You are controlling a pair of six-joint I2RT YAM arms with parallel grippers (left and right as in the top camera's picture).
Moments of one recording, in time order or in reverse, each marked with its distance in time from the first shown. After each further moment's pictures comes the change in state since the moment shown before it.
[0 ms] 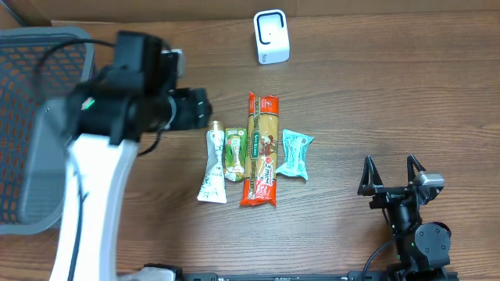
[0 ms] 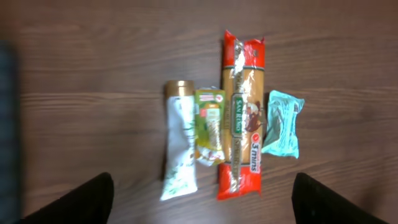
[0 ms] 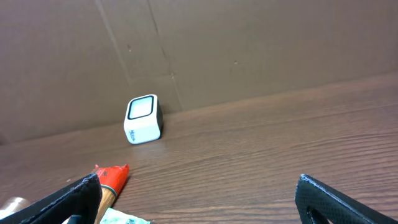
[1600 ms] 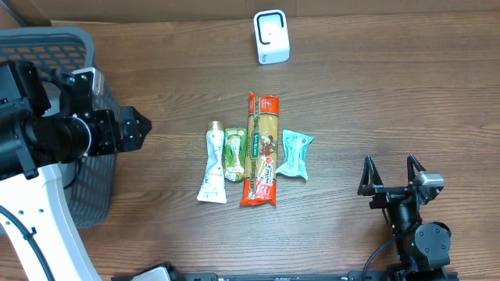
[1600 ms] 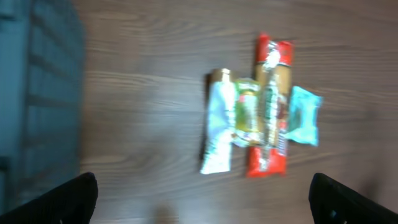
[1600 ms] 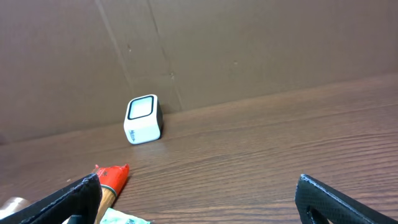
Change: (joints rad) left arm 0.499 -0.060 0.053 -0.187 0.257 0.377; right arm 0.000 0.000 0.000 0.000 0.000 0.000
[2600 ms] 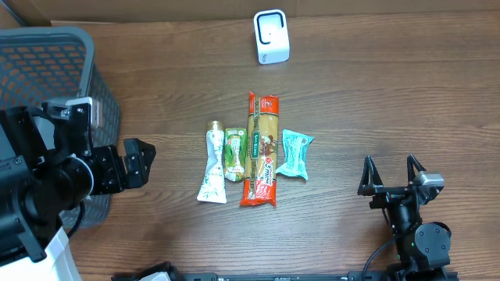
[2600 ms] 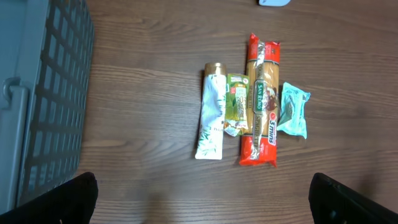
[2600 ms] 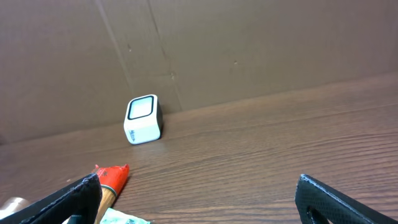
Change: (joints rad) left arm 0.000 -0.197 0.000 -0.085 -0.016 -0.030; right arm 0.000 0.000 0.000 0.000 0.000 0.000
